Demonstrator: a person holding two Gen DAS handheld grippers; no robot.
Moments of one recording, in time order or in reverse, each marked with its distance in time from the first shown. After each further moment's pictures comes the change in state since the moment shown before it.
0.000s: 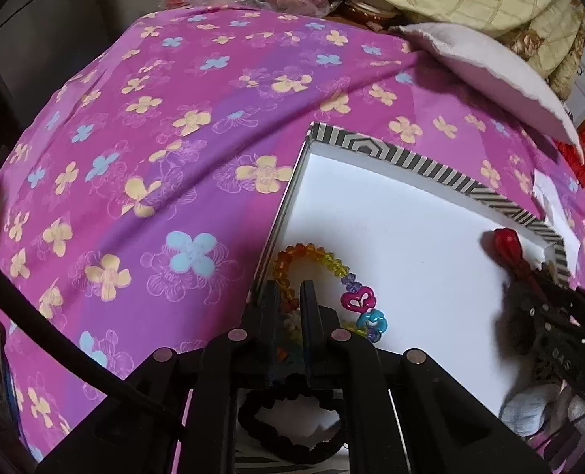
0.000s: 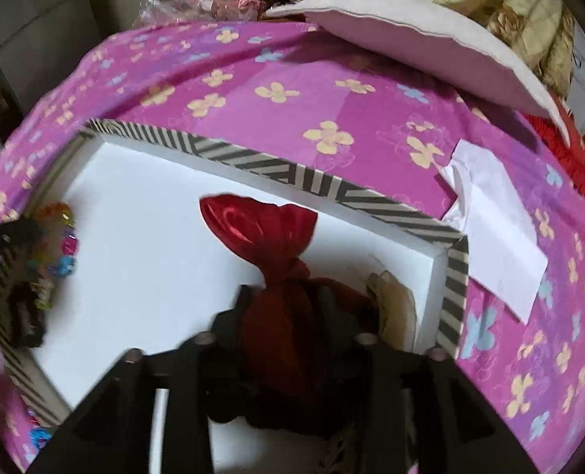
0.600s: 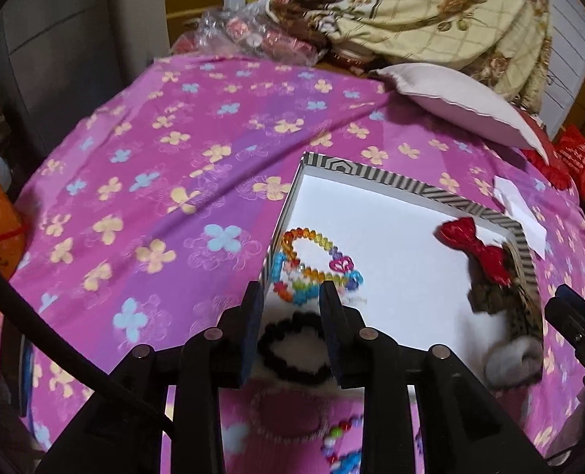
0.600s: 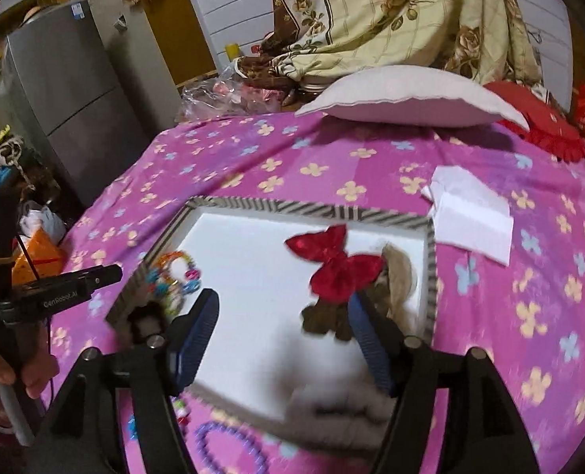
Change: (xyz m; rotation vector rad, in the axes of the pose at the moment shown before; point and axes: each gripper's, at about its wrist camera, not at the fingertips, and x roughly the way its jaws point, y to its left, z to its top) left arm -0.081 0.004 -0.054 0.050 -0.183 -0.002; right arm -0.119 0.016 -0.073 0.119 -0.289 0.165
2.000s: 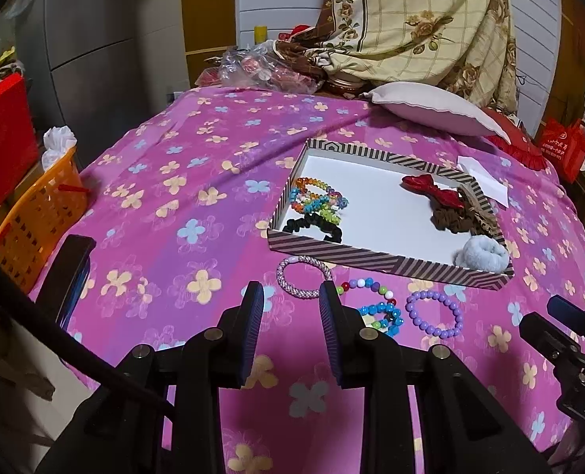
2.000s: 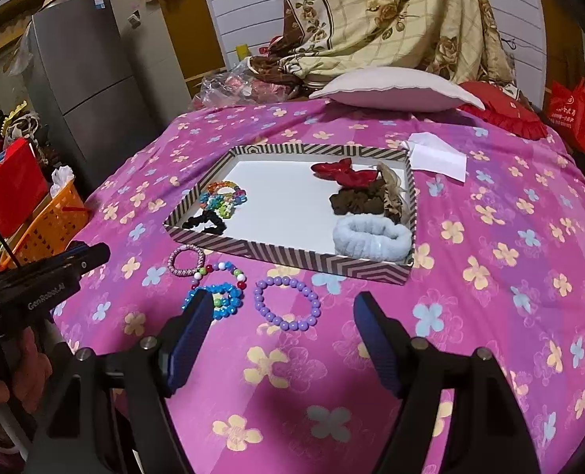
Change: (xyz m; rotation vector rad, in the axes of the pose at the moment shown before) left arm -0.114 0.002 -0.124 0.022 -0.137 0.039; right arm -0.102 0.062 -0.116 -0.027 -0.021 -0.059
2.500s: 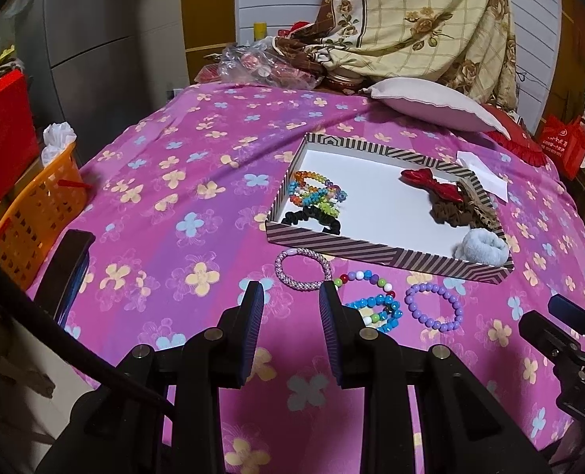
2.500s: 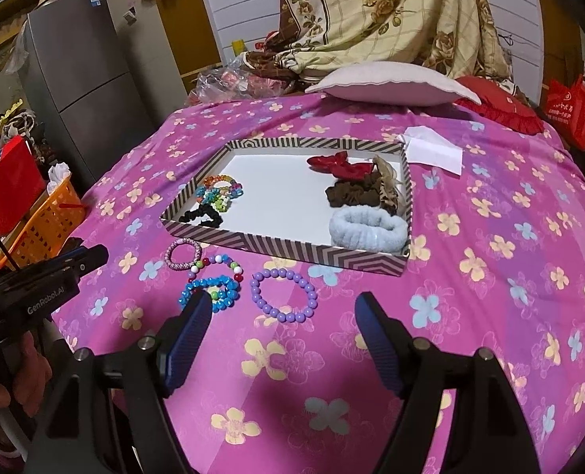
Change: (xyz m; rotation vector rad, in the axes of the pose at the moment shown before) left arm 0.001 0.000 -0.005 -0.001 0.014 -0.004; right arm 0.000 -0.003 -0.003 0.012 0.022 -0.012
